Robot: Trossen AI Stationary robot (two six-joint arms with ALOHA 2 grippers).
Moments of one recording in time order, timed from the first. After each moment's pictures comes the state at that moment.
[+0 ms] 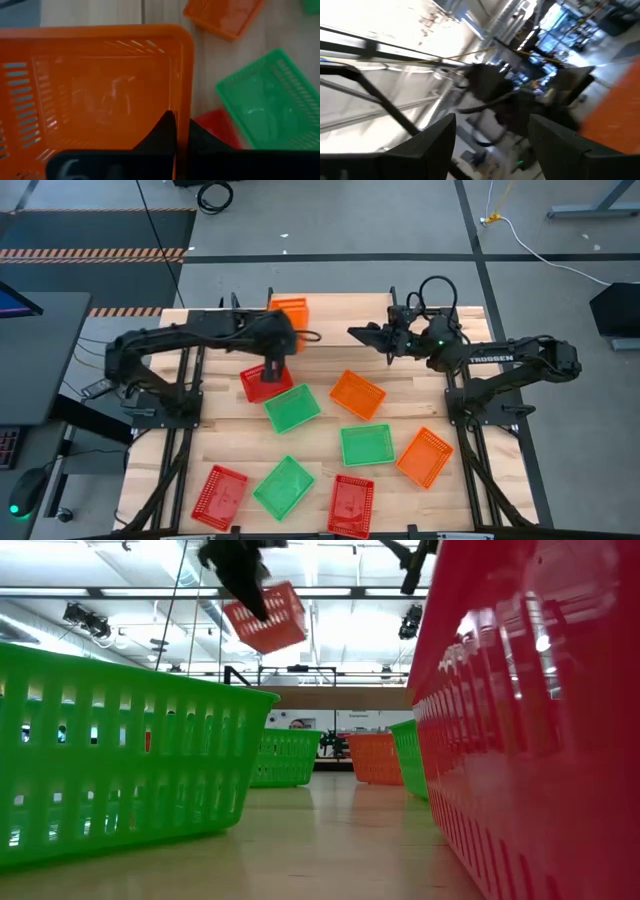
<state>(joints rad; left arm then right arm) 0.20 1.52 1.51 -1.00 -0.20 0.38 -0.25 1.20 0.67 0.96 -0.21 1.02</state>
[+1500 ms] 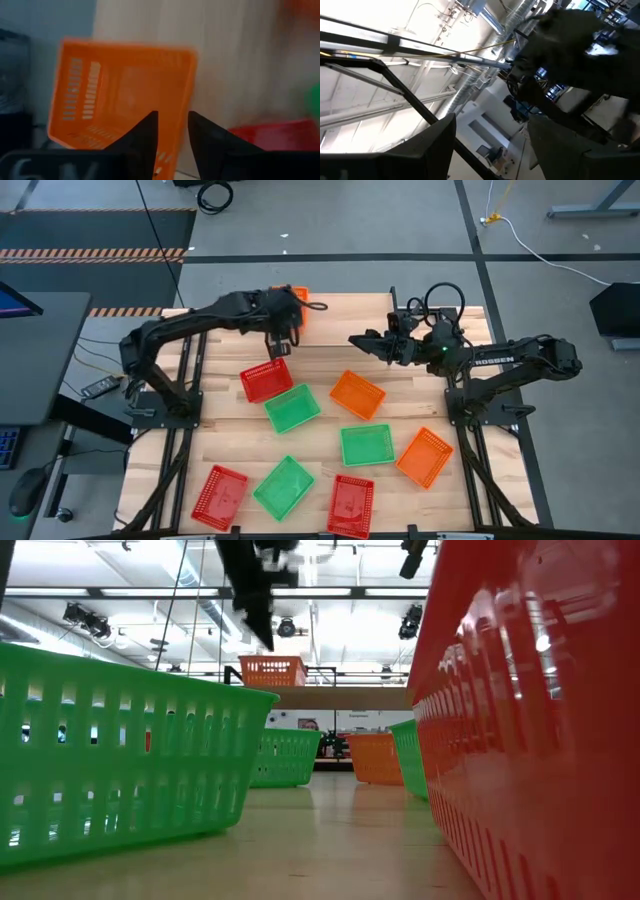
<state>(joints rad) 0.37 1.62 1.59 -0.99 -0.30 0.36 -0.18 1.19 0.67 1.00 -0.21 1.01</state>
